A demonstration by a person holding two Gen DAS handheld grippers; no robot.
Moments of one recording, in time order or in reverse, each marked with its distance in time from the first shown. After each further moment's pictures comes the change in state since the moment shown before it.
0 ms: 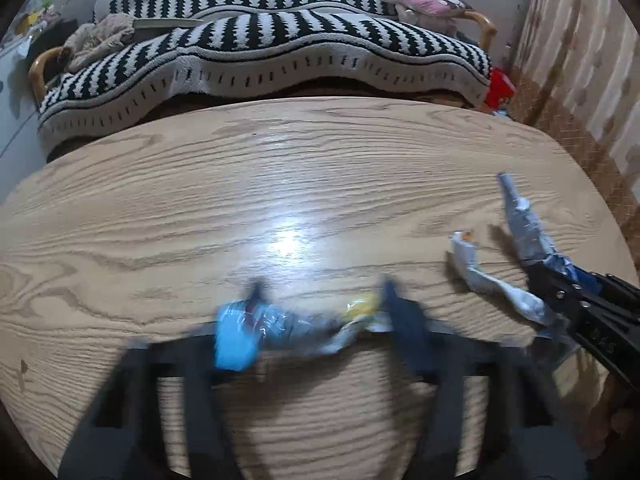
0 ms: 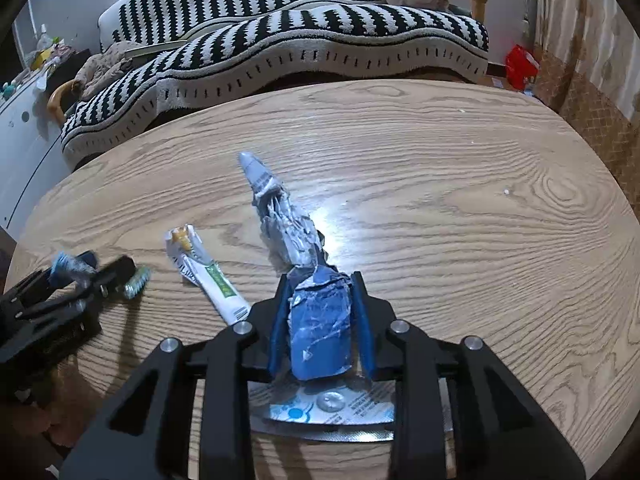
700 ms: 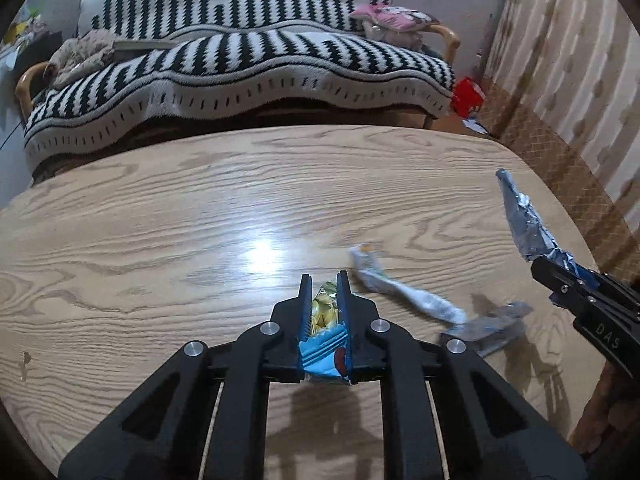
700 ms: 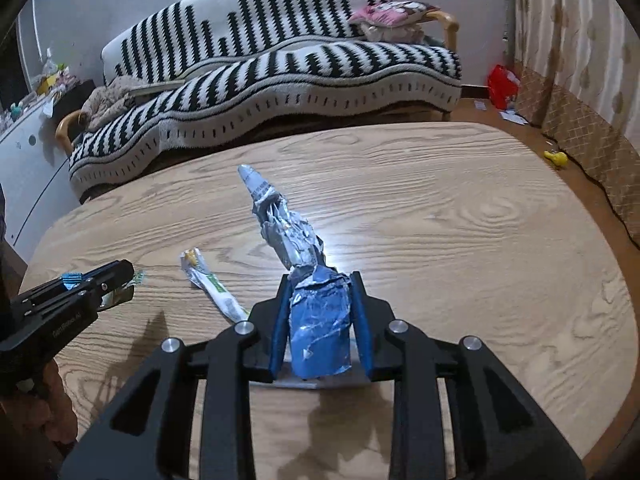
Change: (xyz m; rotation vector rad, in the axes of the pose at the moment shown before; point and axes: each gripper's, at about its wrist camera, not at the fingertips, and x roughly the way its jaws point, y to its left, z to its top) left arm -0.052 -0.047 0.000 0.050 -0.058 -0.076; right arm -0.089 -0.053 -0.014 0.059 -0.121 -0.019
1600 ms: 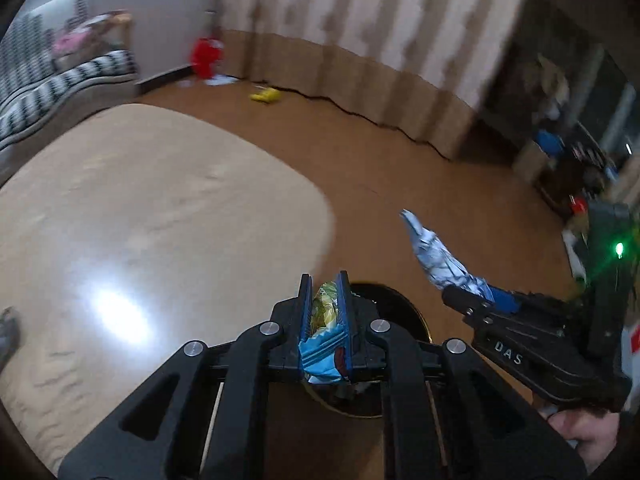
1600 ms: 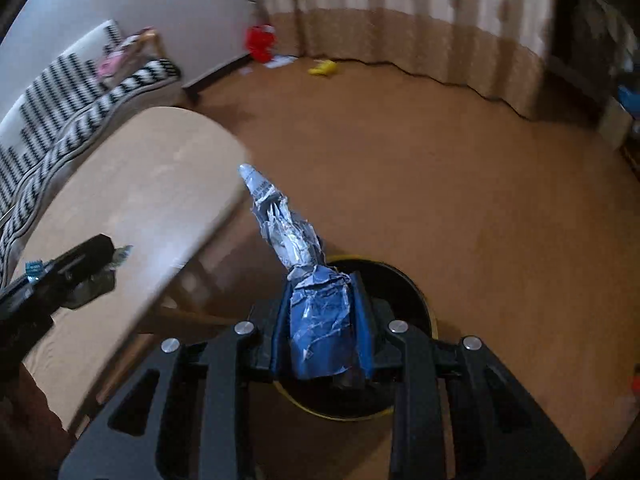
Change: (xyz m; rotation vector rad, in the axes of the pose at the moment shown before) left arm -0.033 -0.420 -0.151 0.586 0.112 -0.605; right arm -0.184 -0.329 -0.230 0.612 0.049 -0.456
